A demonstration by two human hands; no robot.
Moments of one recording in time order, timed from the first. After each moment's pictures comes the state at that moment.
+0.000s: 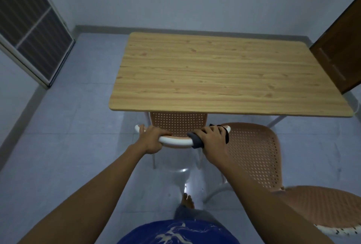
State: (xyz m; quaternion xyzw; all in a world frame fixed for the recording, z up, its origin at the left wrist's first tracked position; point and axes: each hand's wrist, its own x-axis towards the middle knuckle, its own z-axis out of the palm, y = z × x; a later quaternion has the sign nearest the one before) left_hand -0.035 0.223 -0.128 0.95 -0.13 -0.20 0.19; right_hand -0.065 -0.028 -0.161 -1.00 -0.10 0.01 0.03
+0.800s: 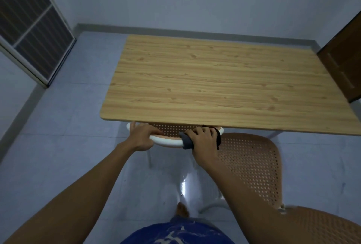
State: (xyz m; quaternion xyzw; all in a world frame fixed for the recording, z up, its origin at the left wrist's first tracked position) left_hand 0.034 0.224 -0.132 0.96 -0.10 -0.20 0.19; right_hand -0.002 -0.022 -0.163 -0.99 -0.09 -0.03 0.10
